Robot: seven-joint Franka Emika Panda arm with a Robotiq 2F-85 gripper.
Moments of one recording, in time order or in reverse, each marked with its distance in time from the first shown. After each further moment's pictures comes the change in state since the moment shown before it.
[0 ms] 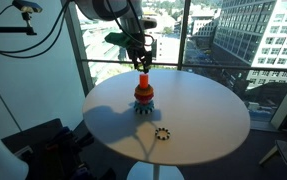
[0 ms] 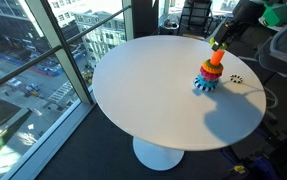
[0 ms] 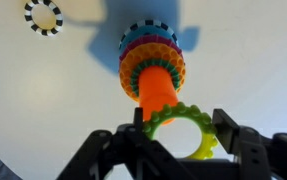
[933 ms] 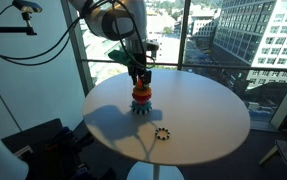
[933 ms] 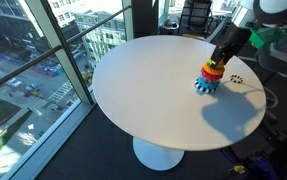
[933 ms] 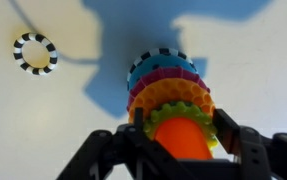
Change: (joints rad) arm -0.006 0.140 -0.012 0.001 -0.002 0.003 0.001
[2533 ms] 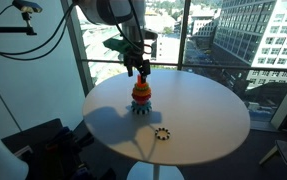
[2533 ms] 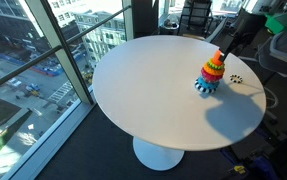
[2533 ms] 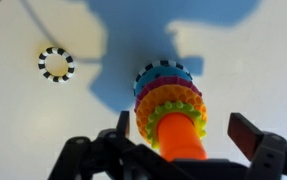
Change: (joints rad) arm -0.002 -0.104 -0.010 0.004 -0.026 -0.151 0.007
